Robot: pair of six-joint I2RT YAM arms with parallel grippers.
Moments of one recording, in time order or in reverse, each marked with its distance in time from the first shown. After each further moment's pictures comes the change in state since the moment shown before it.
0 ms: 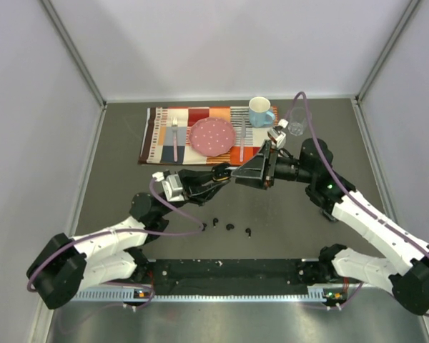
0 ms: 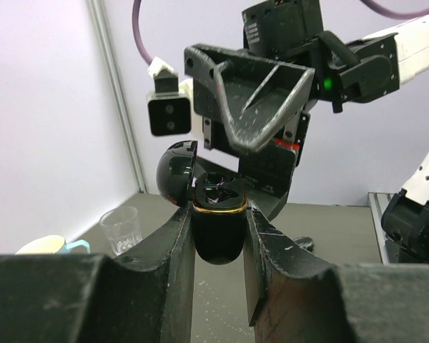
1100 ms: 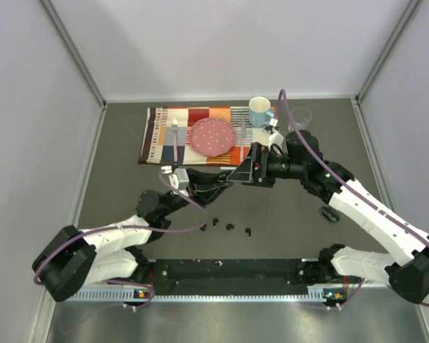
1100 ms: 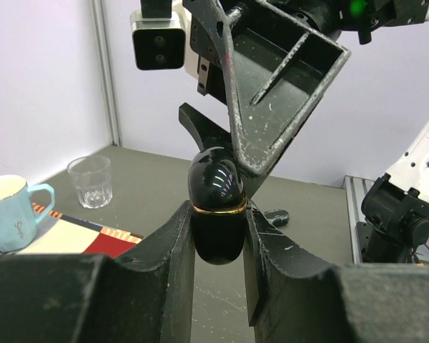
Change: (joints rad) left arm 0.012 0.088 -0.023 -0.007 -0.006 -0.128; right arm 0.058 0.104 0.200 -0.446 0.209 -0.348
